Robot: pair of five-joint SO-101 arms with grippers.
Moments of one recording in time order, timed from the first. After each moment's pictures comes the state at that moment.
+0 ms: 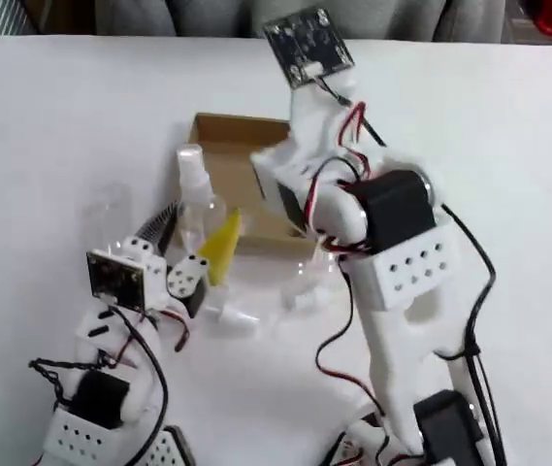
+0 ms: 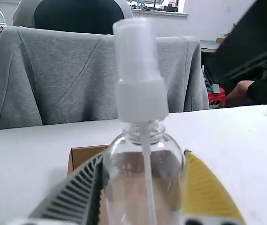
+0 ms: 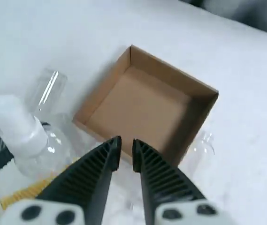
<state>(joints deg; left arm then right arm) 14.1 -98.5 88.9 23.9 5.6 -28.2 -17.5 -18.4 90.5 1.2</state>
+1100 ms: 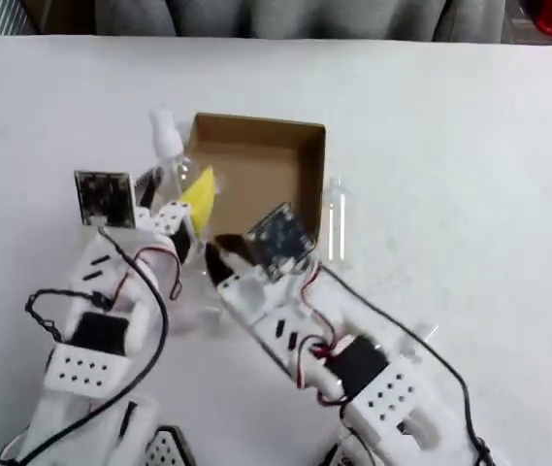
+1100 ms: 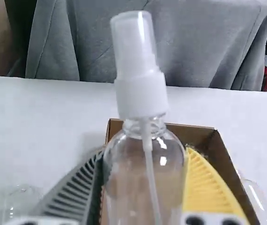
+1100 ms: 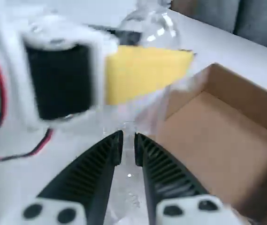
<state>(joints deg) 5.0 -60.9 73.1 13.8 11.0 -45.6 -62.0 70.1 21.5 1.2</state>
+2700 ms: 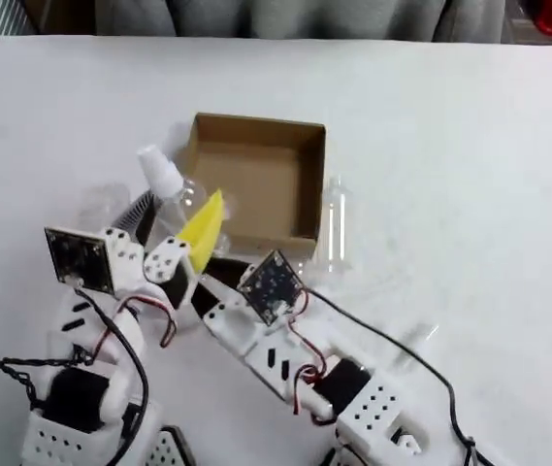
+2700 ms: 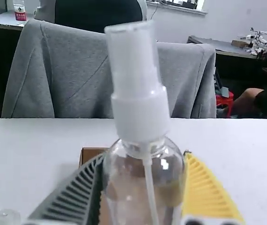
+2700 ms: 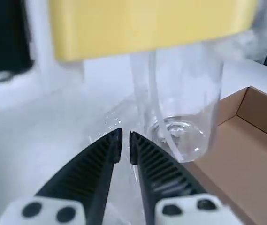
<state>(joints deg) 11.0 -89.5 72.1 35.1 11.0 -49.8 -62.1 84.0 -1.8 1.3</state>
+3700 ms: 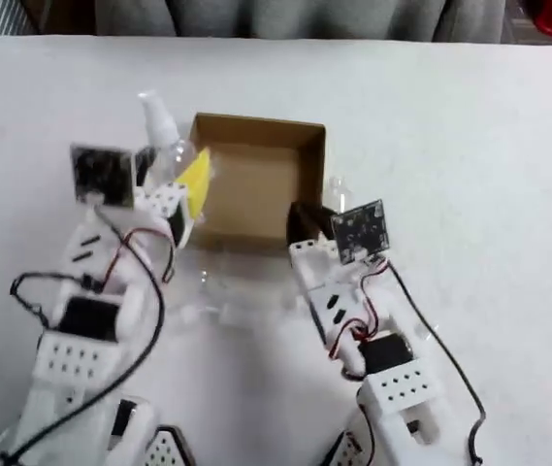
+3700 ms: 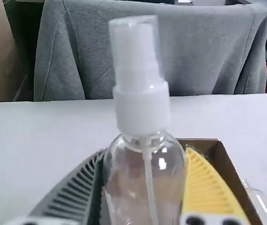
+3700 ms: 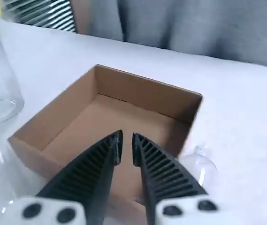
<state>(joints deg) 4.6 -55.8 60.7 21.0 6.0 -20.9 -62.0 83.2 1.4 1.5</state>
